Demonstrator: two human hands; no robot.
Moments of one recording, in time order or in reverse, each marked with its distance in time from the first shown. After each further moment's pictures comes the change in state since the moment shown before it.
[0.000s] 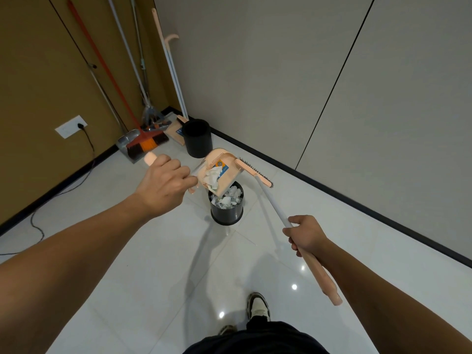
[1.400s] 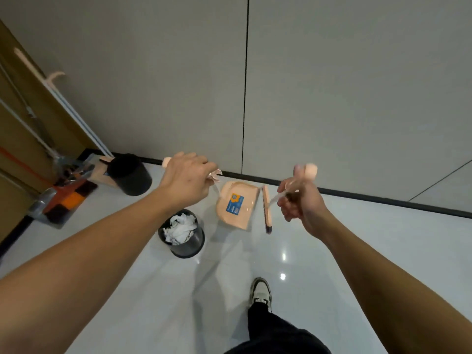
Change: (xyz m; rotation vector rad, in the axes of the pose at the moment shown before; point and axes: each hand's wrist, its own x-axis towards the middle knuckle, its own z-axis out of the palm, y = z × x) left_hand 0.242 0.086 -0.007 -0.251 0.151 0.150; right_hand 0.024 -0.021 -0.138 0.793 0.153 -0.177
